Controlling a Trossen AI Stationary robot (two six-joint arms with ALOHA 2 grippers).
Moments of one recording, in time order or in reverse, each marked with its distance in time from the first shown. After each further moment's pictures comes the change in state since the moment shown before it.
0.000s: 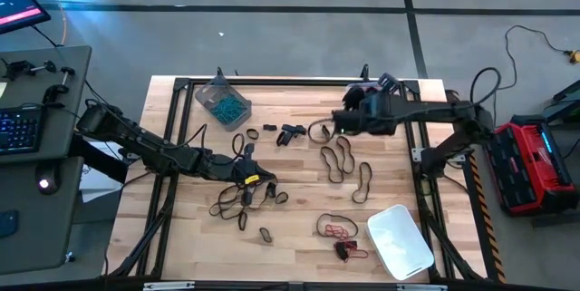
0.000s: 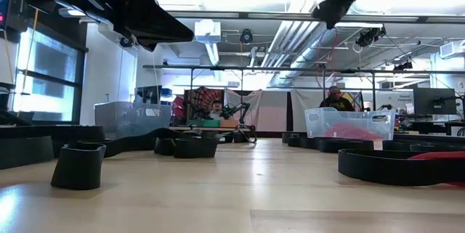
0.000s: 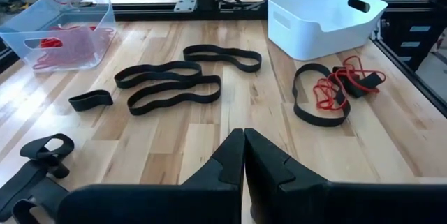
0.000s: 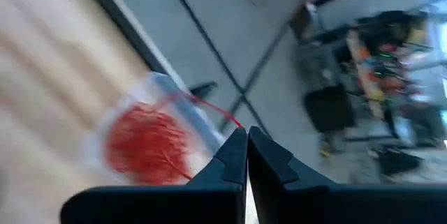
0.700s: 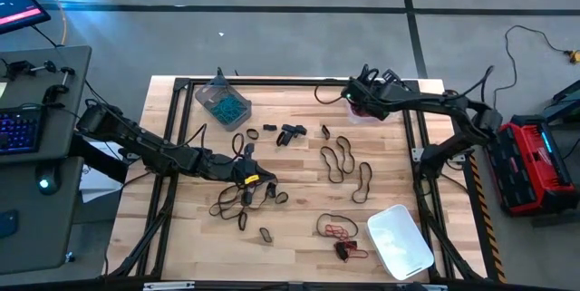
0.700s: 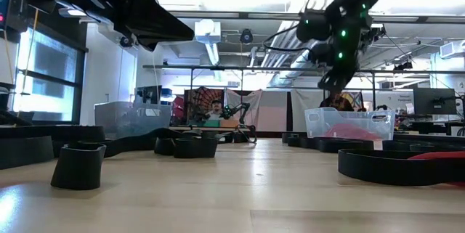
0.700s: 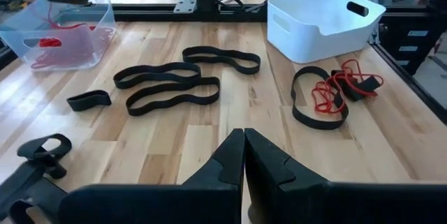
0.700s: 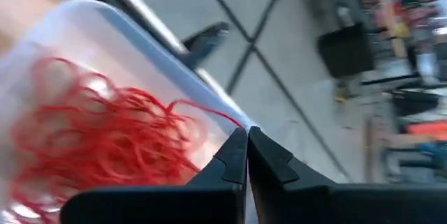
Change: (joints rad) left arm 0.000 0.000 0.000 0.006 0.003 -0.013; right arm -0.453 -0.058 -0.526 0.839 -0.142 -0.465
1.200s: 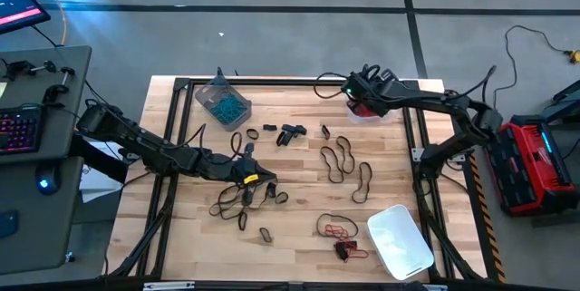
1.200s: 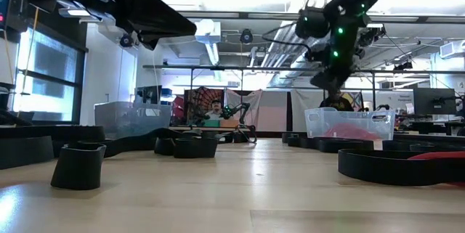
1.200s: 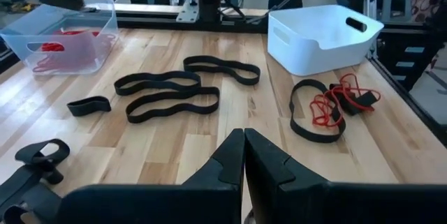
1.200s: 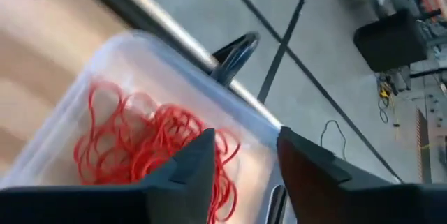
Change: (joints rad) left arm -0.002 0.000 0.000 0.033 -0.011 -0.025; right arm -0.023 -0.001 0.029 0.032 -0.119 0.048
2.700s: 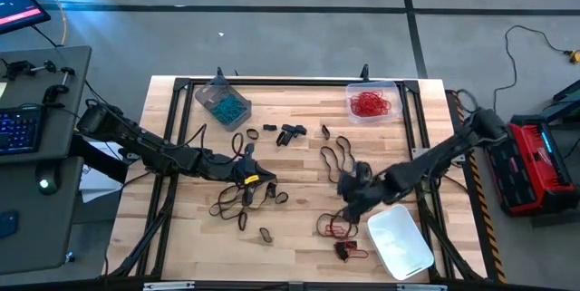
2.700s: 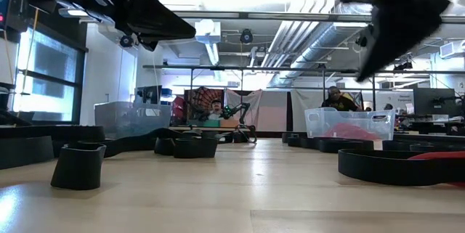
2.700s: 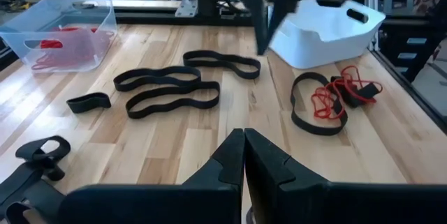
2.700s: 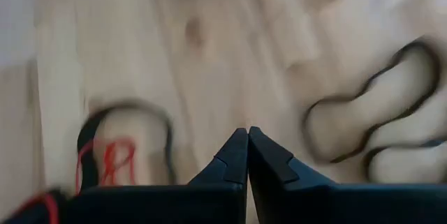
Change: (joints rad) left arm 0.000 0.005 0.000 -0.016 0.004 0.013; right arm 1.043 -0.046 -0.120 0.162 -0.432 0.556
